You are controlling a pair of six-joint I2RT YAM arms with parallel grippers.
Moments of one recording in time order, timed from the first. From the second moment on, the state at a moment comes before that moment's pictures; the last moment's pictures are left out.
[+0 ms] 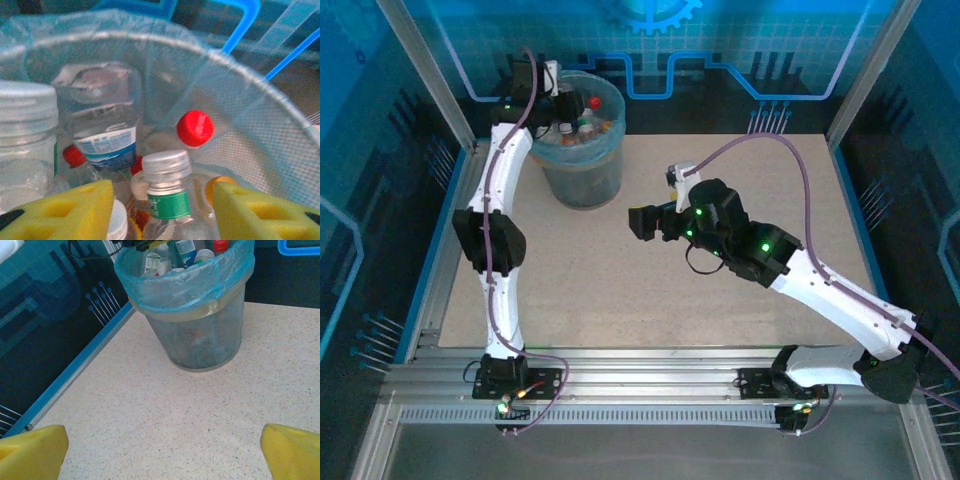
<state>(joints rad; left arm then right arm) -0.05 2.20 2.44 -0.76 0.18 -0.25 0.88 1.23 1.31 -0.48 0.18 0.41</state>
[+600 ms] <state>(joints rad) -0.04 1.14 1.12 -0.23 -0.03 -0.21 0.74 1.28 1.37 -0.54 0.42 0.22</state>
